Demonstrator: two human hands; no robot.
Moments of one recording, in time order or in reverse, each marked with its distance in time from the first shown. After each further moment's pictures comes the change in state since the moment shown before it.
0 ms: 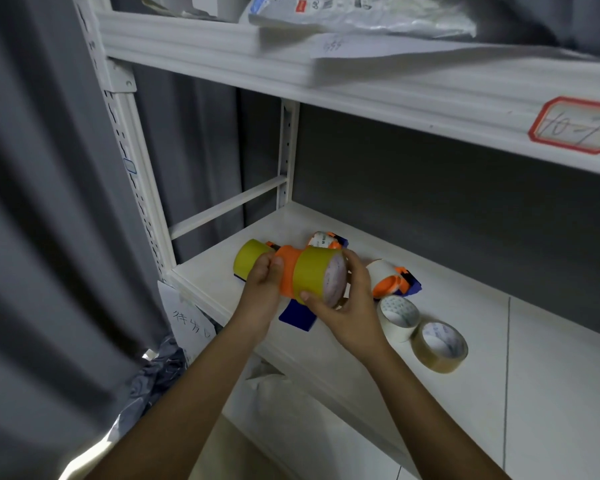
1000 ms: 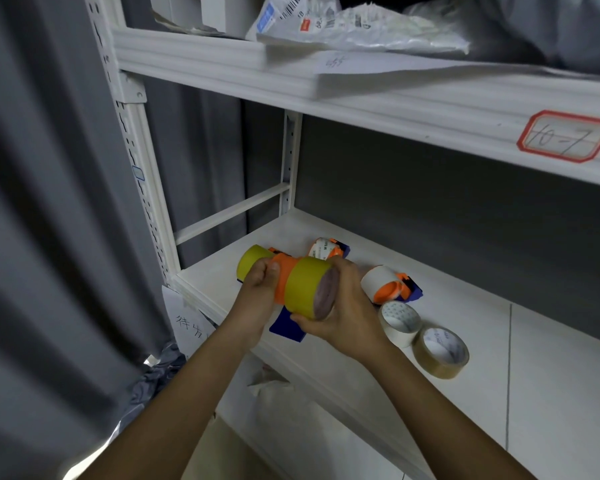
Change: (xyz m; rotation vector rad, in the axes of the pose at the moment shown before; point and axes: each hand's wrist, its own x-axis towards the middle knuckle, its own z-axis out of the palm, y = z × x) left_hand -0.005 0.007 -0.011 0.024 -0.023 -0.046; right_hand 0.003 -0.015 -0.003 -0.388 -0.140 -0.178
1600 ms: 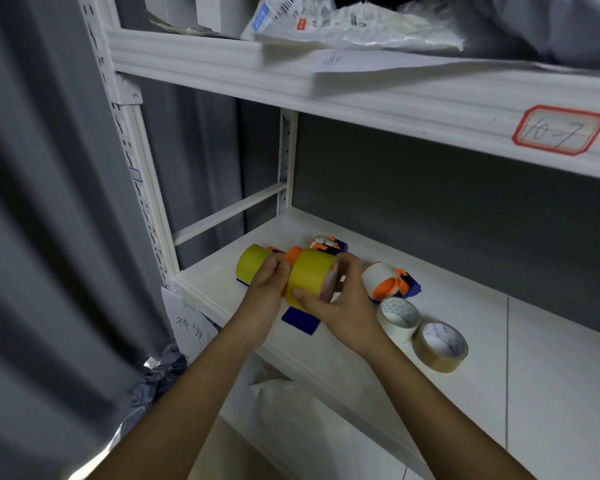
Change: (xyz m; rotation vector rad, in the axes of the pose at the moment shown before) left_hand -0.008 0.006 0.006 -0.022 -0.112 0.068; right_hand 0.001 -0.014 0.003 0.524 0.072 0.130
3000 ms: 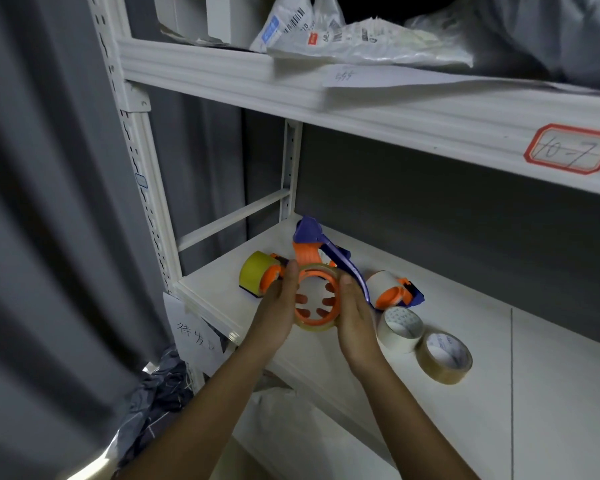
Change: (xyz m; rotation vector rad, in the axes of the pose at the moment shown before) left_hand -0.003 0.002 0.011 0.075 0.106 -0.202; right_hand -0.004 0.005 0.012 0.252 0.141 0.142
